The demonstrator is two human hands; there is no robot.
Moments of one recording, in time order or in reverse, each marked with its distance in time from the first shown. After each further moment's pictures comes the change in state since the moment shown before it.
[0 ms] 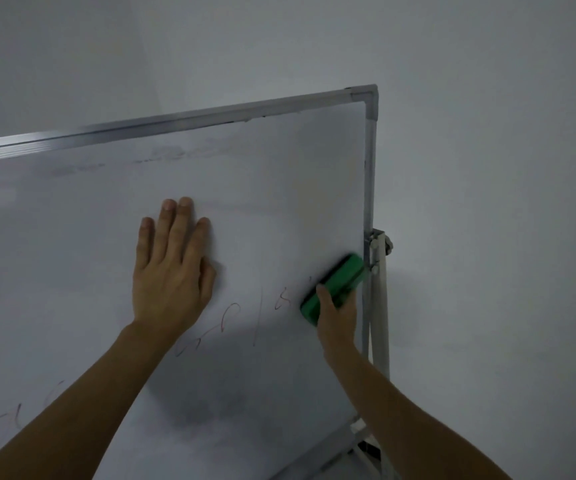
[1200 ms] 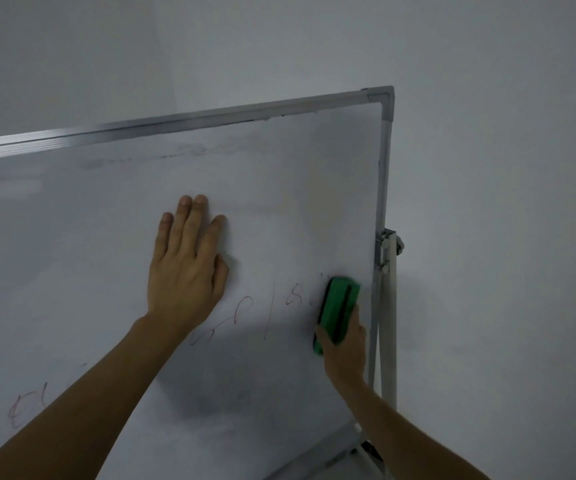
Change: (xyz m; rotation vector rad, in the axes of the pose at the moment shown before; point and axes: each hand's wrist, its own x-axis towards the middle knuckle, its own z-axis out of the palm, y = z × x) left_hand -0.005 -0.002 -0.012 -0.068 -0.045 -0.010; right_hand -0.024 0.053 -0.030 -0.483 -0.105 -0.162
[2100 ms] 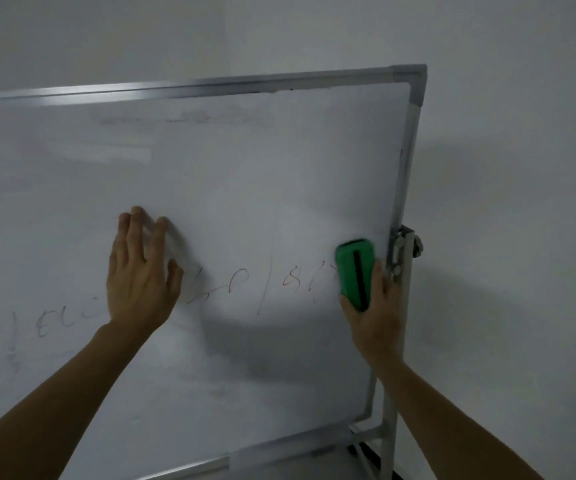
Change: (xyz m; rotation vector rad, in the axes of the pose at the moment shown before) left_hand -0.071 0.010 -0.013 0.120 -0.215 -0.468; right_hand 0.068 -0.001 -0.067 -0.349 0.078 -0.552
